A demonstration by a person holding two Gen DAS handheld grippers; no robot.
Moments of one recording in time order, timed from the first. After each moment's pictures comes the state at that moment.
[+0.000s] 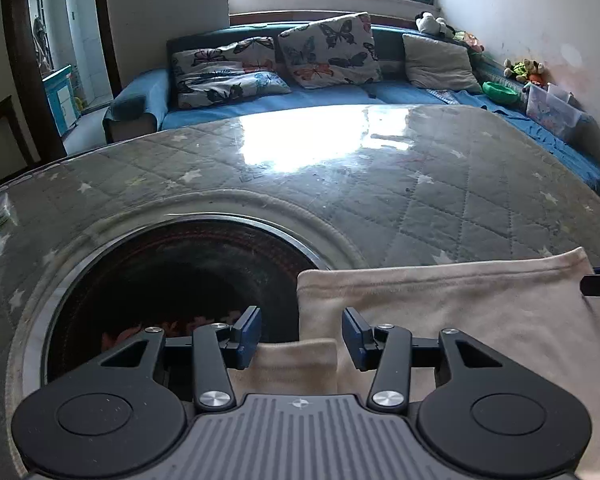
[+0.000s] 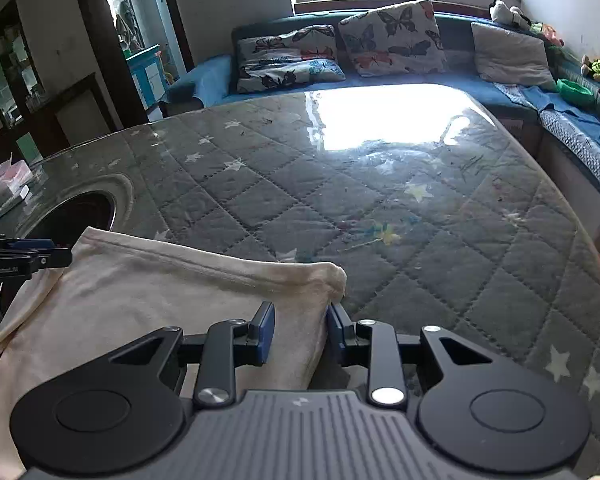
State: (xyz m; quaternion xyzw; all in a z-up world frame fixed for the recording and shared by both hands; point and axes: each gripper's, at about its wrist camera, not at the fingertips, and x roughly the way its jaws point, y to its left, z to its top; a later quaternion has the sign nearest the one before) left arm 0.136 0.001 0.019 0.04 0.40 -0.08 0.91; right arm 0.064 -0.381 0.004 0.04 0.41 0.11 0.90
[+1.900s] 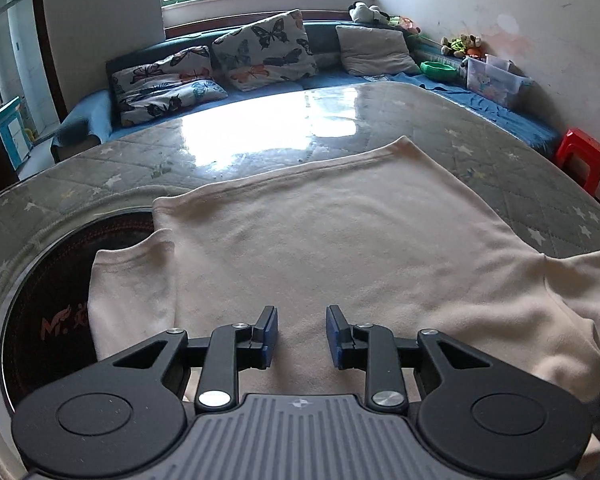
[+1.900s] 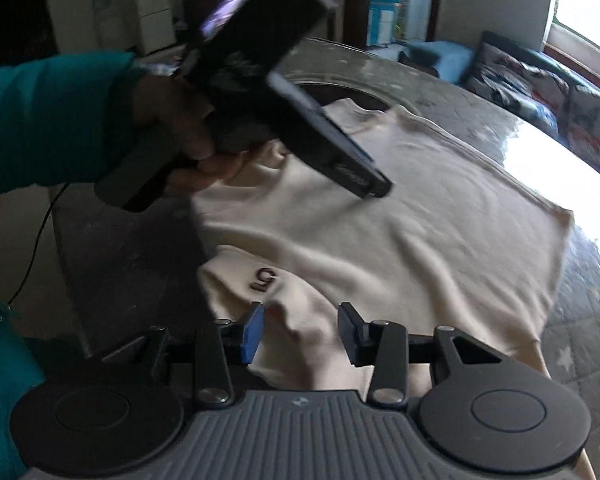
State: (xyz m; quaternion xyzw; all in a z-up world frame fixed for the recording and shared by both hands) left arm 0.086 -0.042 0.014 0.08 0.39 -0.16 0.90; right arm -0.069 -0.256 0.029 -0.19 0.39 0.40 0.81
